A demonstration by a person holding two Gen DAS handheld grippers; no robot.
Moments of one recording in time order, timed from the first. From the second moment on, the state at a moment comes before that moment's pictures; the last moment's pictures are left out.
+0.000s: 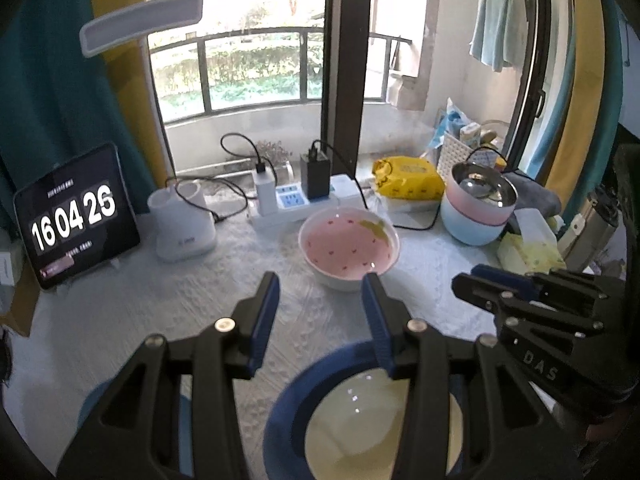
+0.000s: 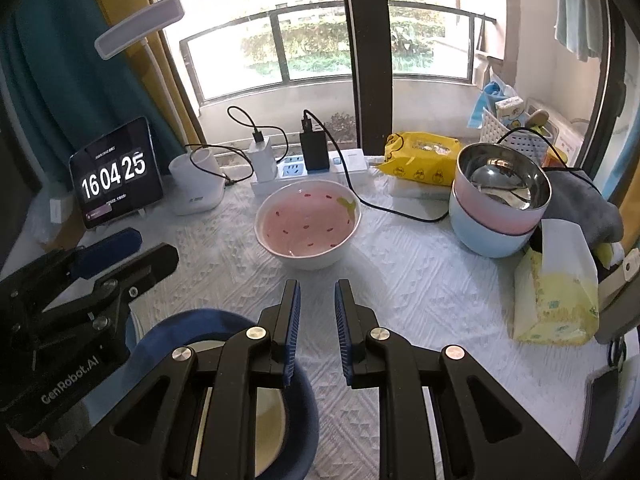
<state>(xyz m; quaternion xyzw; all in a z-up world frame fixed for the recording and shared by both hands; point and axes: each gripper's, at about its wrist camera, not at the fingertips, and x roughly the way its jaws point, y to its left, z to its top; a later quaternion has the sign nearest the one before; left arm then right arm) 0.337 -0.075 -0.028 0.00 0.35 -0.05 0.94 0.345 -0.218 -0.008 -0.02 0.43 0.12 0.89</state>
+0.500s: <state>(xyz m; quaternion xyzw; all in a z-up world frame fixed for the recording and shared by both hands) 0.387 -0.078 -0.040 0.01 0.38 -0.07 0.92 0.378 -0.235 -0.011 -0.01 0.43 0.11 0.90</state>
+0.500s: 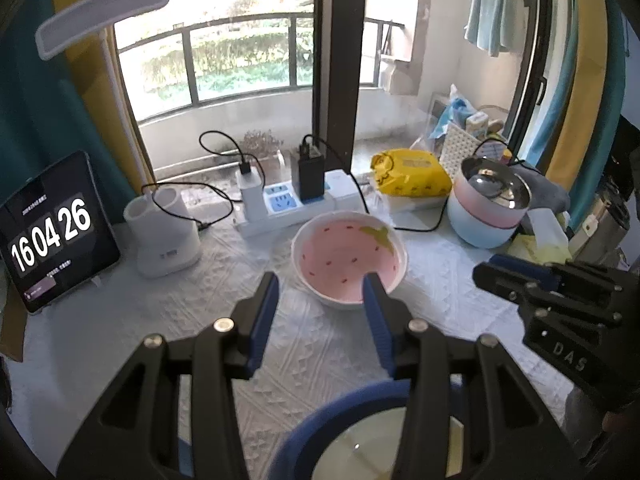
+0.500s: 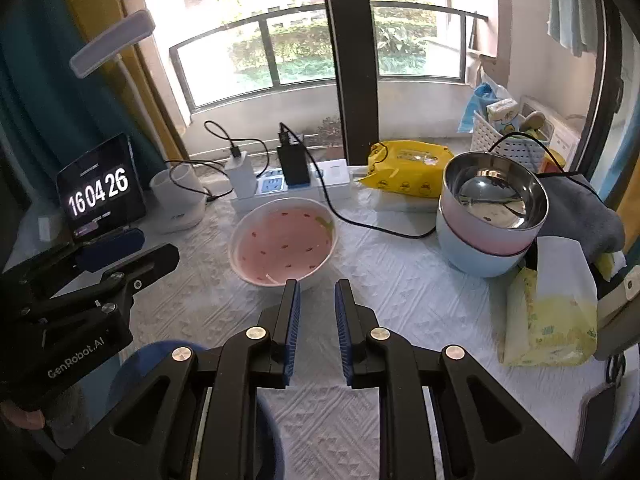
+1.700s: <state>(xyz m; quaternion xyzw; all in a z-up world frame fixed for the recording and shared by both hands) 0.476 -0.071 -0.110 -0.06 0.52 -0.07 0.85 0.468 -0.242 -0.087 0.07 0.51 0.14 0.85</state>
